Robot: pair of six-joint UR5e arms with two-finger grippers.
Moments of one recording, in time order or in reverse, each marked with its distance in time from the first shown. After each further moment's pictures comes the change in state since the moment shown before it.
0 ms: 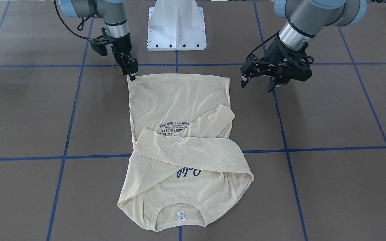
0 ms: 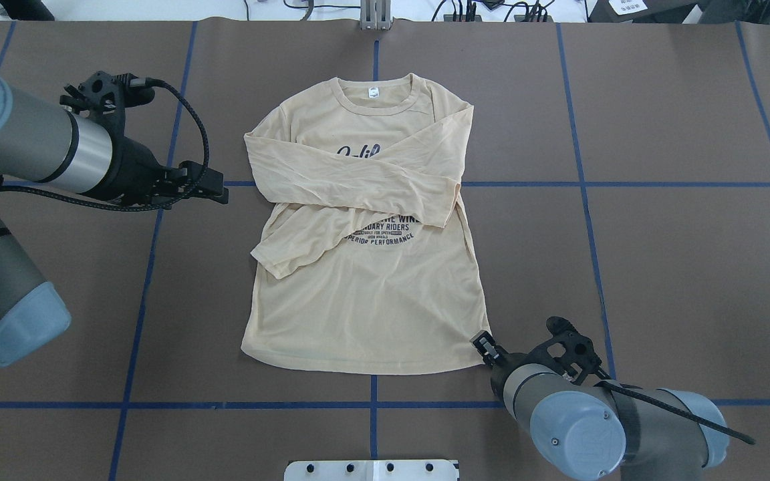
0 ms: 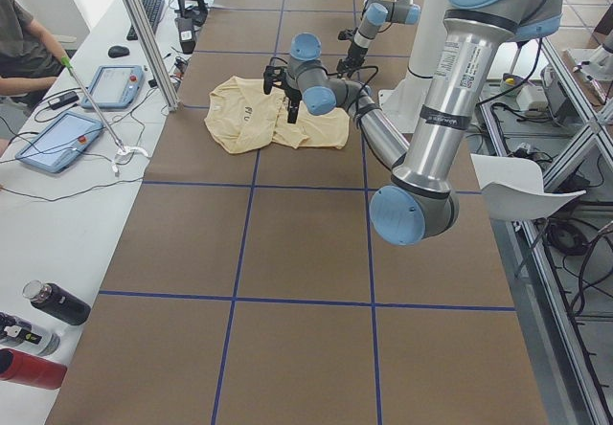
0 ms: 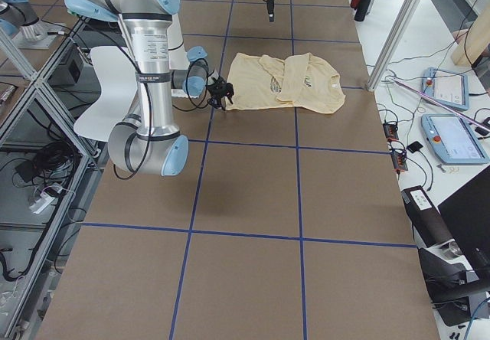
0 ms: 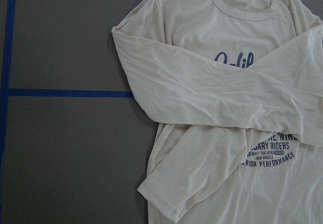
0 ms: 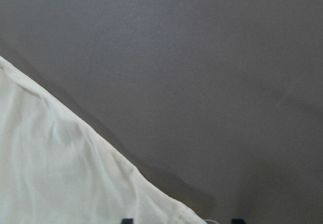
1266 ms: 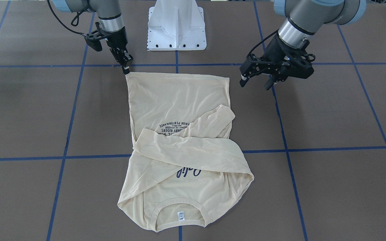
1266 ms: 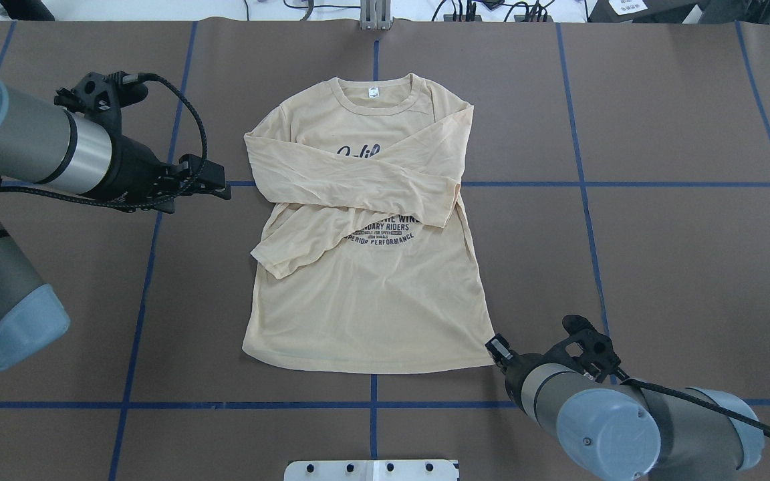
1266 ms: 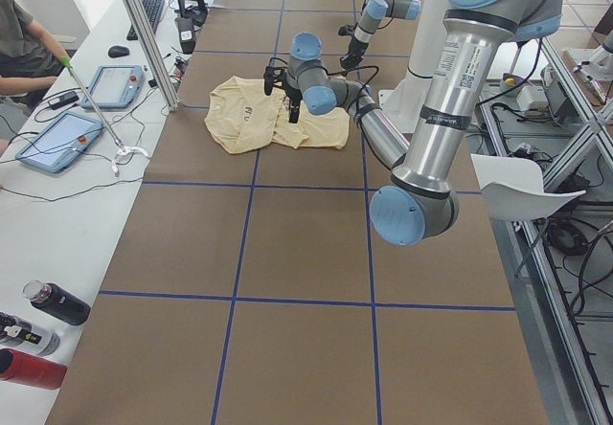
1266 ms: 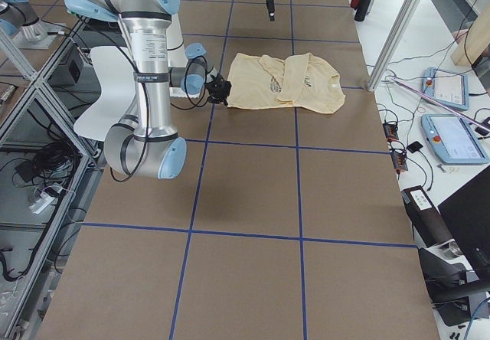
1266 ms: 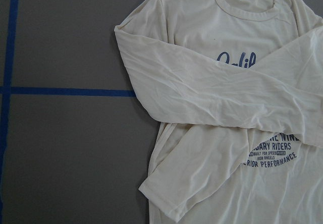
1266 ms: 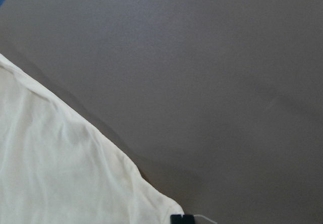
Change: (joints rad) left arm 0.009 -0.002 -0.024 -0.006 0.011 -0.196; right arm 0.005 -0.065 0.097 -0.001 0.046 -0.010
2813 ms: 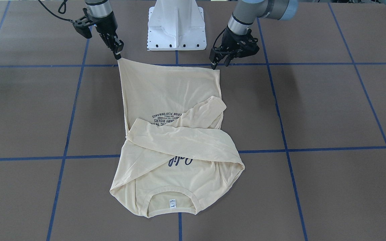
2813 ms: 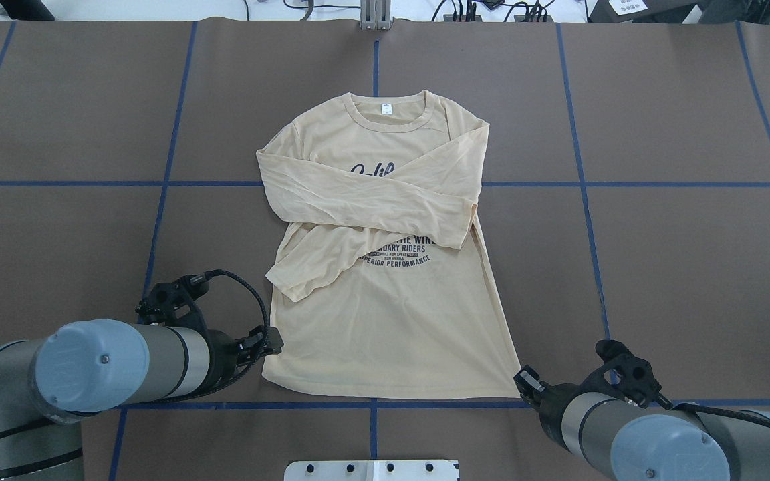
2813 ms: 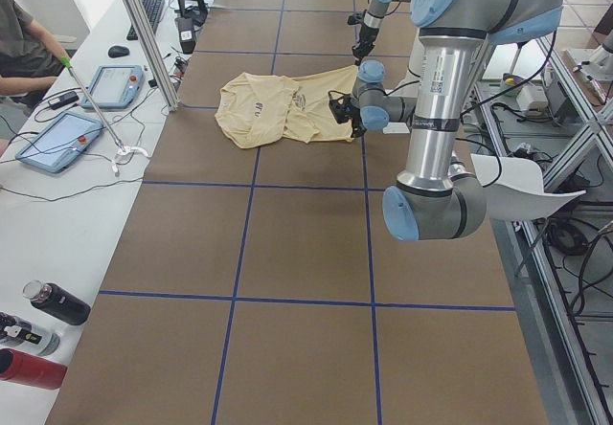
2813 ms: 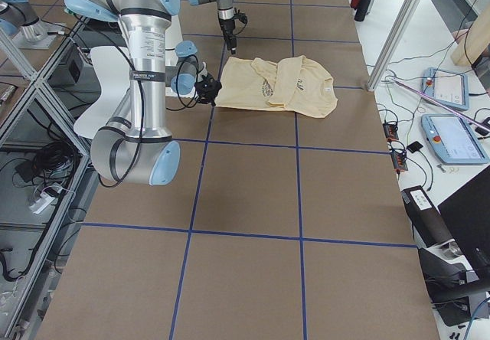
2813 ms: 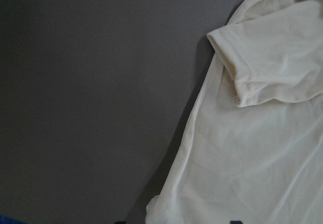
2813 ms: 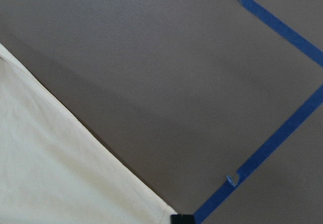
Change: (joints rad) left arm 0.538 0.099 0.013 -0.066 0.422 -0.534; right arm -0.053 -0.110 0.115 -0.003 0.044 -0.001
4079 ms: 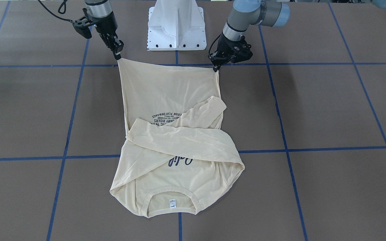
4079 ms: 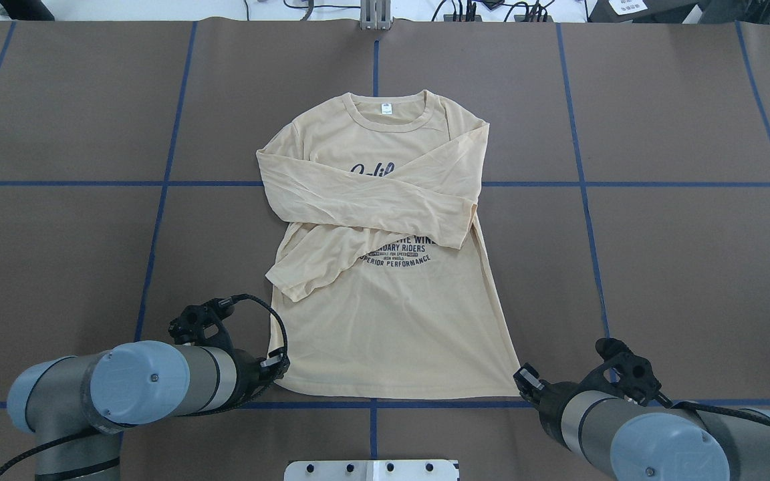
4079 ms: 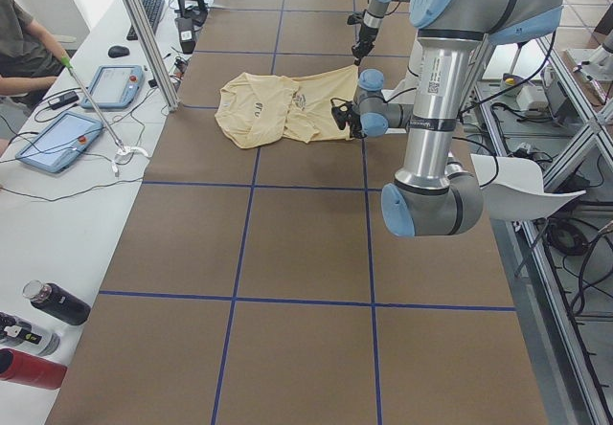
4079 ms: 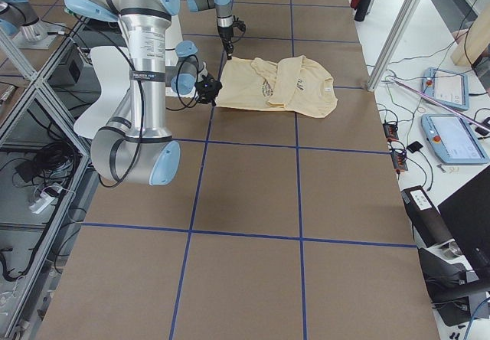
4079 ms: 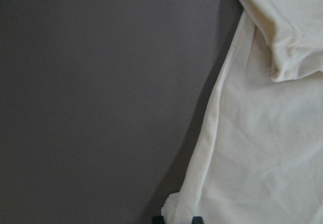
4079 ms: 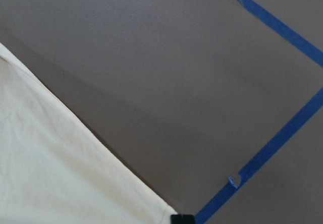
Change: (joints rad) left arm 0.015 -0.024 0.056 -0.025 -0.011 0.010; right arm 0.002 -0.001 0.000 0.000 -0.002 0.000
